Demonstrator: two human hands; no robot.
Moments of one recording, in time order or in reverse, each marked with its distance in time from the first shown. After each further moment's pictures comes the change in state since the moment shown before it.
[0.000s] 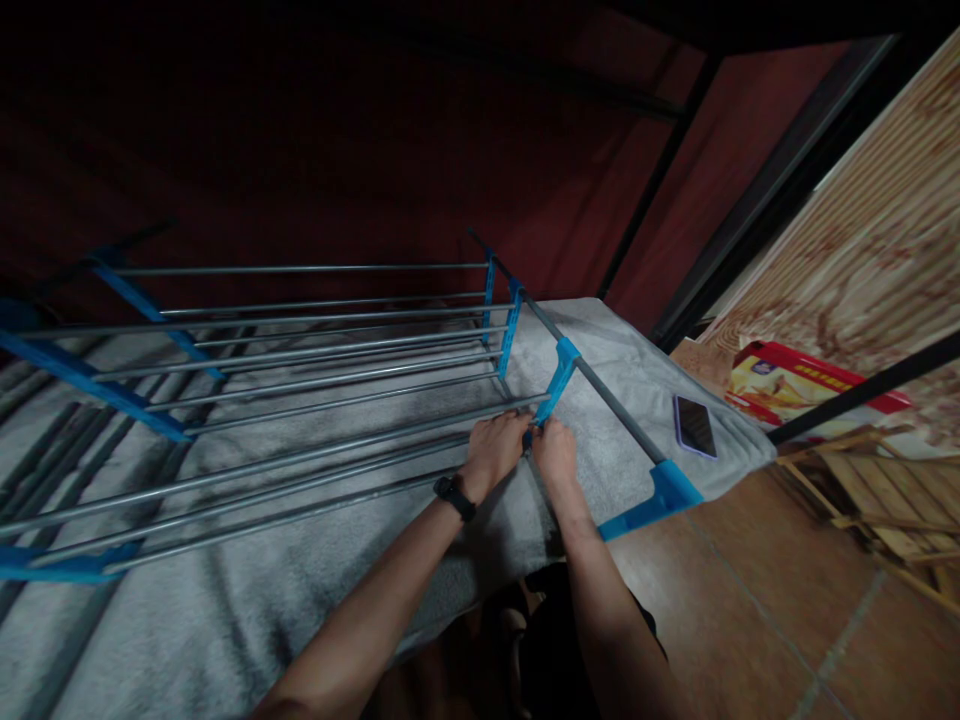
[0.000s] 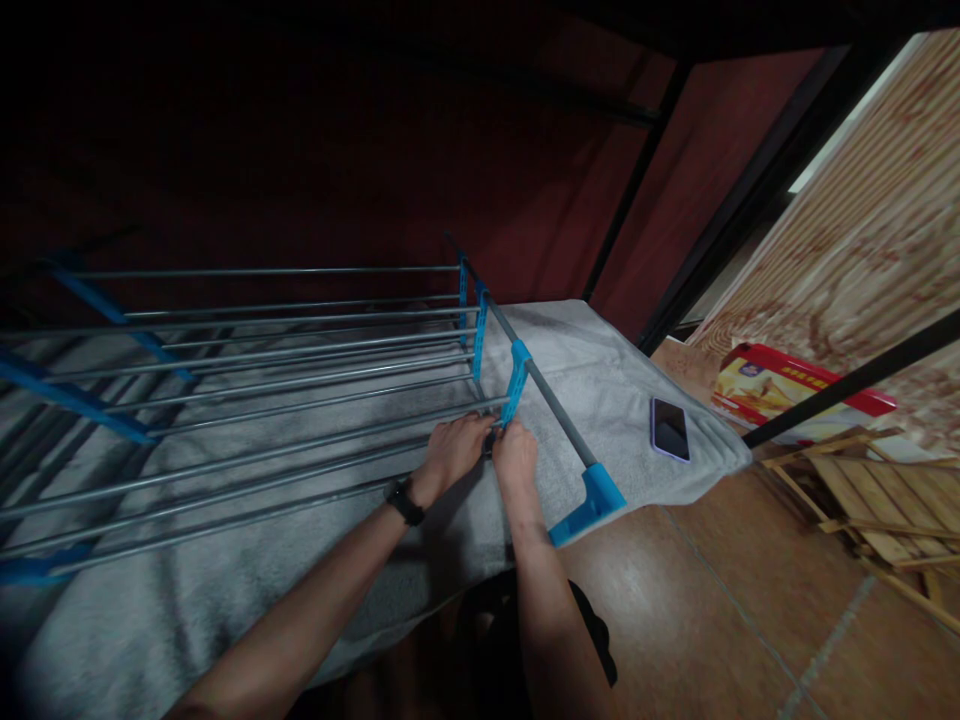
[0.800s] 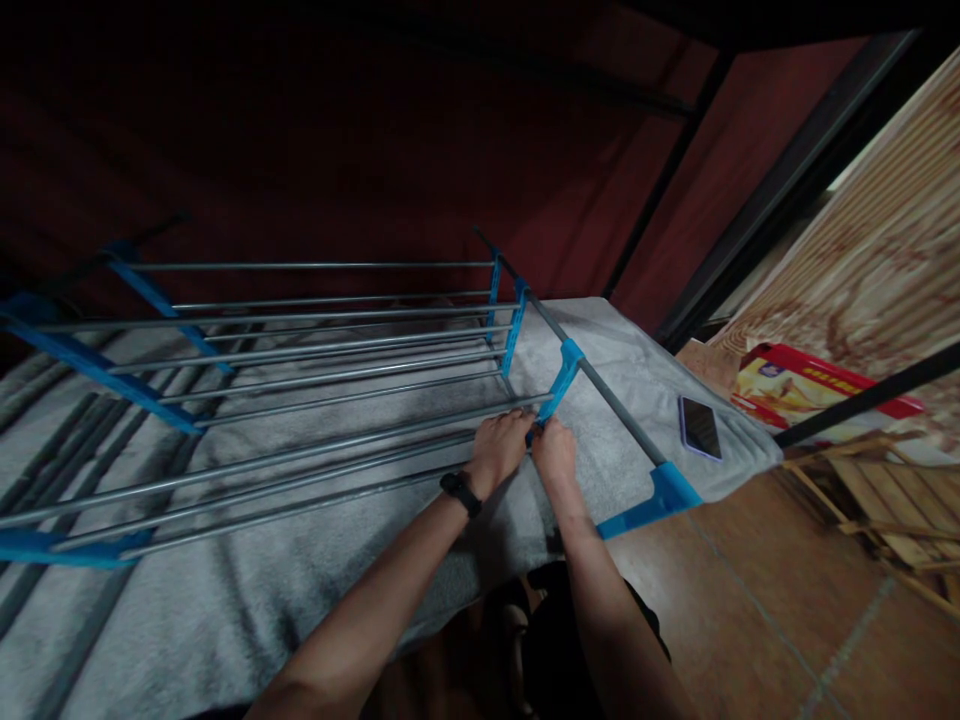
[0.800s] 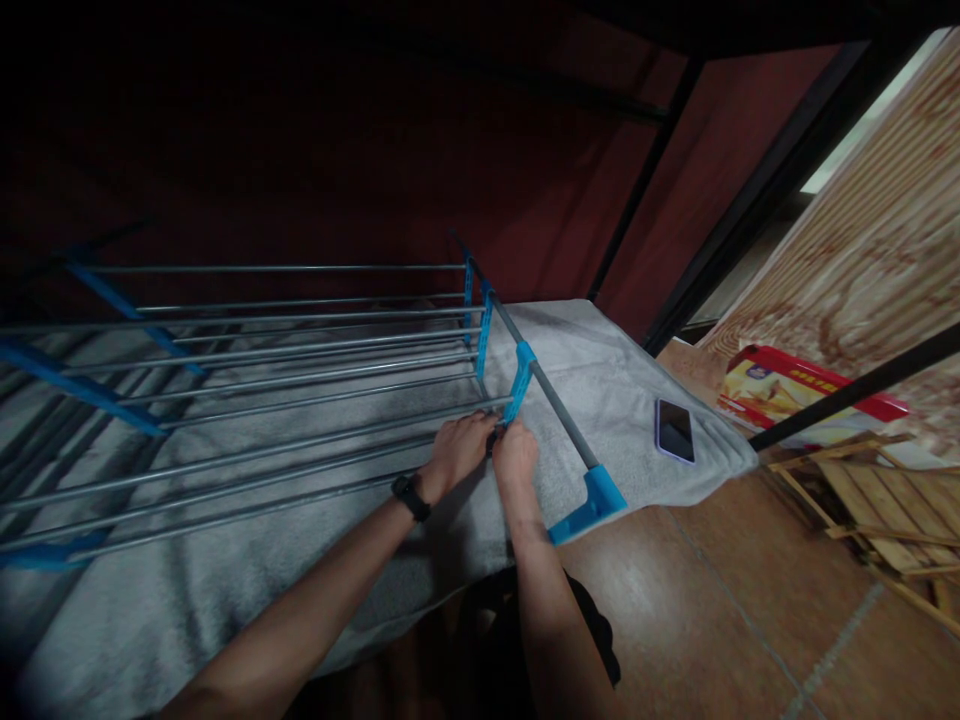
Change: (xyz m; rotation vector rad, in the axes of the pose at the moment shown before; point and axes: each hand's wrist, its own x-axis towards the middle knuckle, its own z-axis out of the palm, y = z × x) left_hand 0.003 -0.004 0.010 -0.001 0.012 0.041; right_hand -0.005 -0.008 0.001 -0.018 -0.018 0.033
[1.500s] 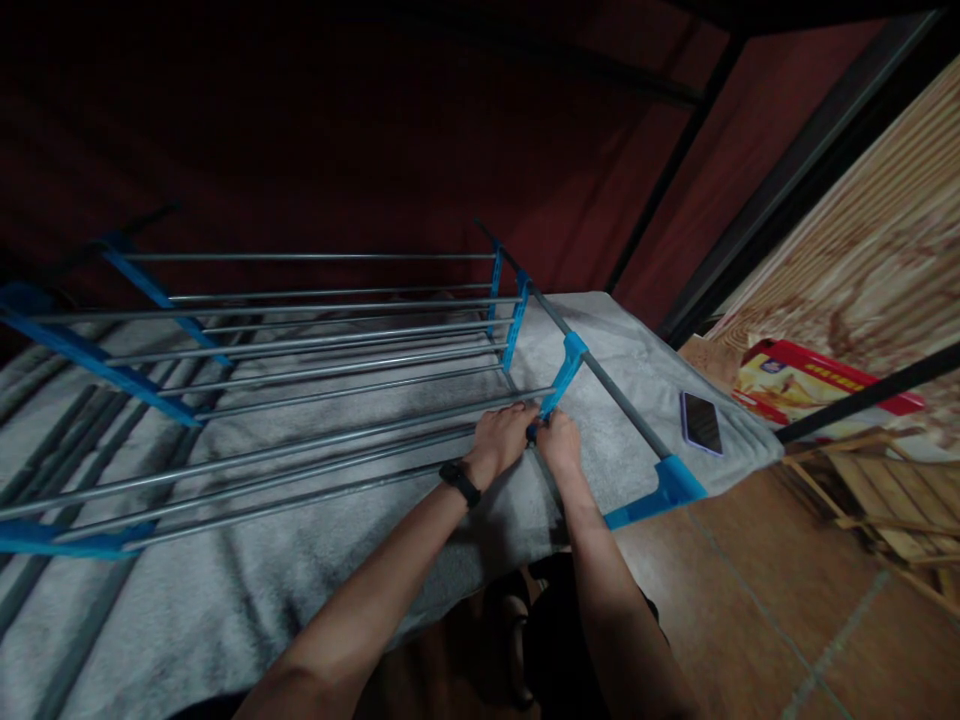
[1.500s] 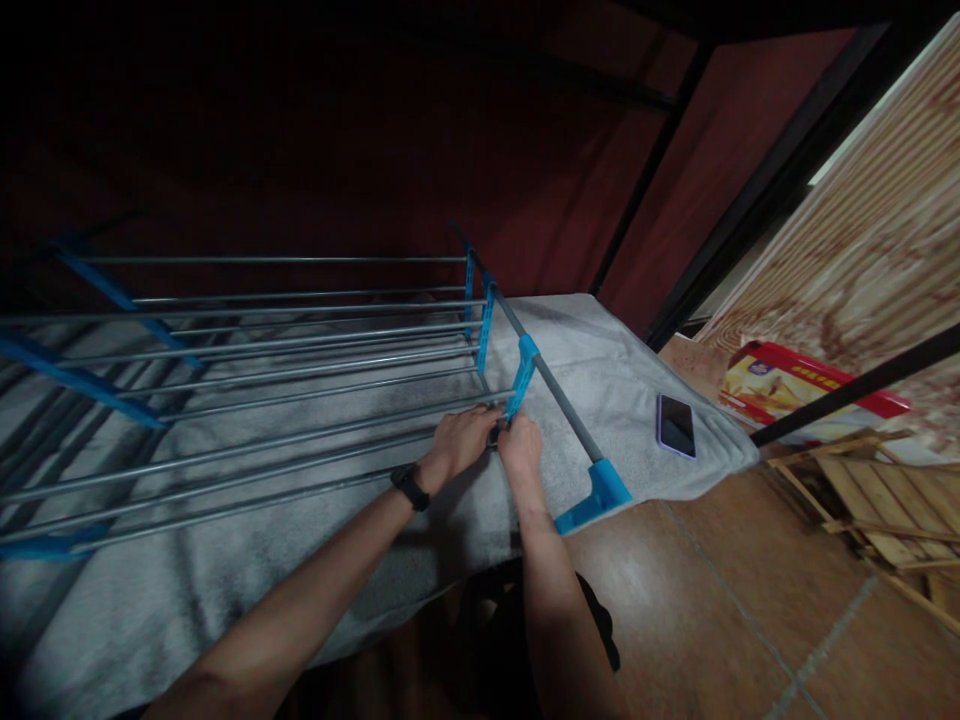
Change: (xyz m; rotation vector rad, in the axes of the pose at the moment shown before) left_hand 0.003 -0.005 -0.002 -0.006 -0.004 0.048; right_hand 0.013 0.009 0.001 0.053 -0.032 -0.016
